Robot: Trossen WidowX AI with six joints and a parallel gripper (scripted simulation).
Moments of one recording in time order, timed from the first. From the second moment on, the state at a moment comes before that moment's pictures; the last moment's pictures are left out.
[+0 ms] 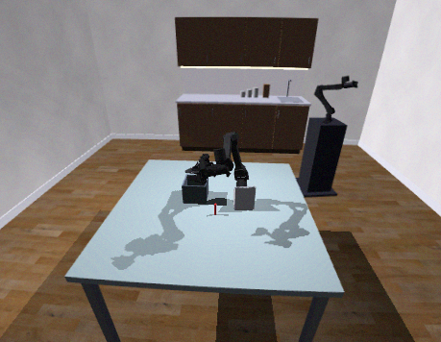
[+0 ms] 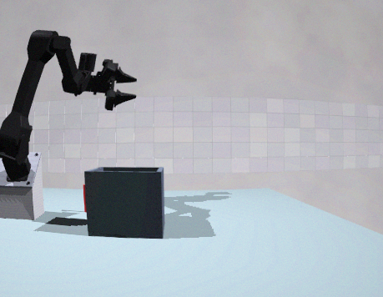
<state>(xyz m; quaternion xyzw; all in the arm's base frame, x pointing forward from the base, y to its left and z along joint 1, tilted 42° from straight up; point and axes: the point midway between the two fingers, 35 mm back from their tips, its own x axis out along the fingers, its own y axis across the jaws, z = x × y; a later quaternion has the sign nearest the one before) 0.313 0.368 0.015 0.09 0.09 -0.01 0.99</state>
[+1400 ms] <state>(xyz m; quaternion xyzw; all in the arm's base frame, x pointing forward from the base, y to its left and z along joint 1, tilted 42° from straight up) 0.295 0.256 -0.064 0.14 0.37 -0.19 0.90</state>
